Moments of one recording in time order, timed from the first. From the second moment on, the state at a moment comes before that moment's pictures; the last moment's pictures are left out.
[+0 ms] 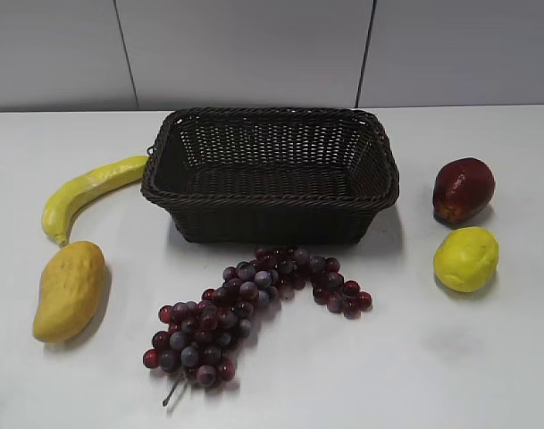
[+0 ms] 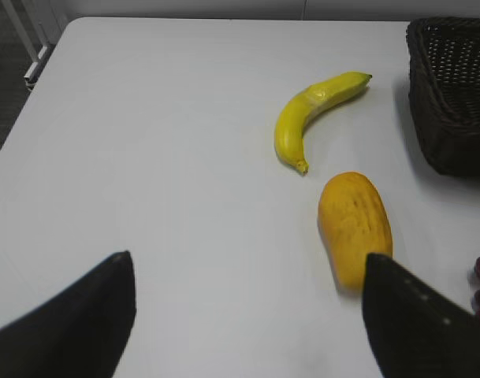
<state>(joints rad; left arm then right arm) -0.03 0.30 -0.54 -0.01 0.85 0.09 0.01 0.00 -0.50 -0.05 1.05 -0.04</state>
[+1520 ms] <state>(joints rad) -0.22 1.82 -0.90 -0.31 0.51 0.18 0.01 0.00 -0.50 -0.05 1.05 -0.04</state>
